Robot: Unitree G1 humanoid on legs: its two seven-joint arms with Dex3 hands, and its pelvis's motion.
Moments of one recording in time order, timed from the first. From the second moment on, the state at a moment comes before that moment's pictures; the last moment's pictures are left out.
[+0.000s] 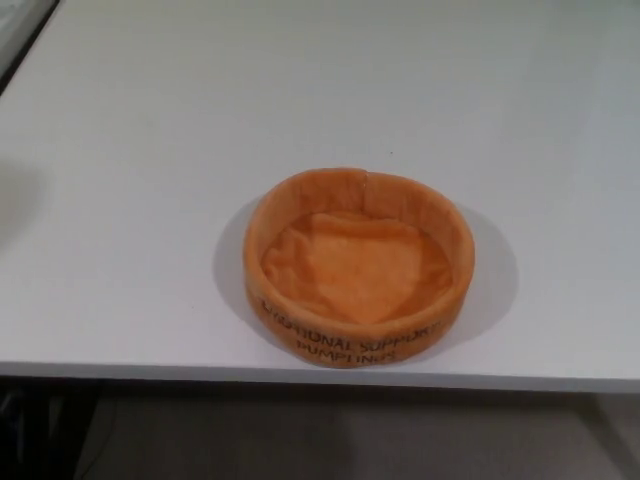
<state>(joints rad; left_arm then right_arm) 0.55 0.18 0.06 0.49 -0.07 -0.40 -0.18 0.48 -0.33 -0.14 0.60 0.03 -0.33 0.23</state>
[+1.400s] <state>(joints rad) 0.81 0.12 0.20 -0.08 -0.42 -0.88 -0.40 0.58 -0.33 -0.26 0.49 0.24 -0.68 0.49</state>
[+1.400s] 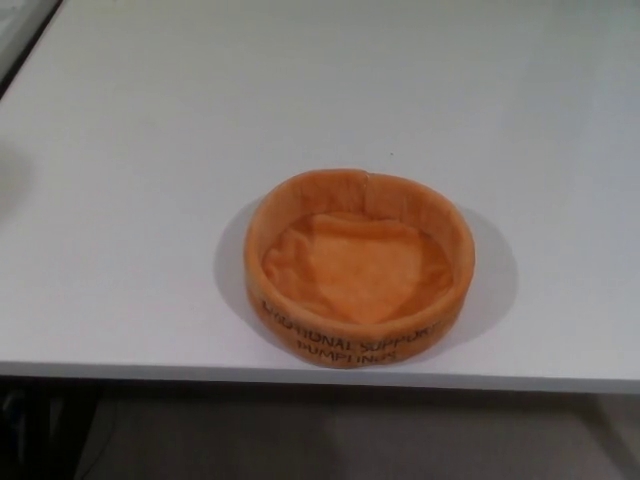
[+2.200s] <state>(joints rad) 0.46 0.25 0.36 -0.49 -0.29 -0.75 -0.31 0.60 -0.33 -0.26 0.50 0.24 -0.71 0.50</state>
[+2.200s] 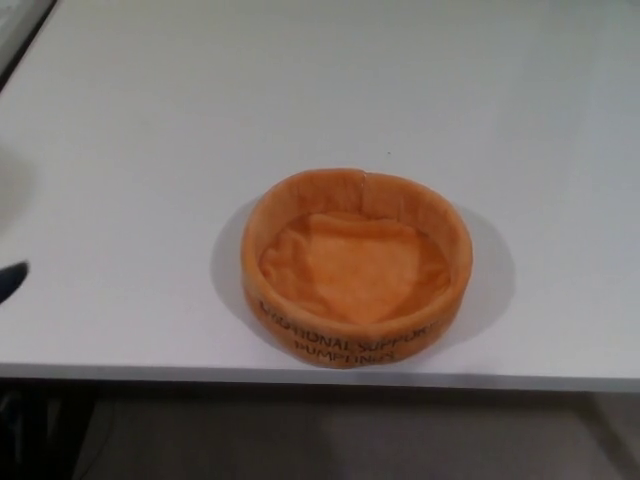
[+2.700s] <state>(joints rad) 0.21 0.25 0.19 -0.51 -0.05 -0.65 -0.28 0.56 -0.34 -0.26 0.51 0.24 -0.71 0.51</state>
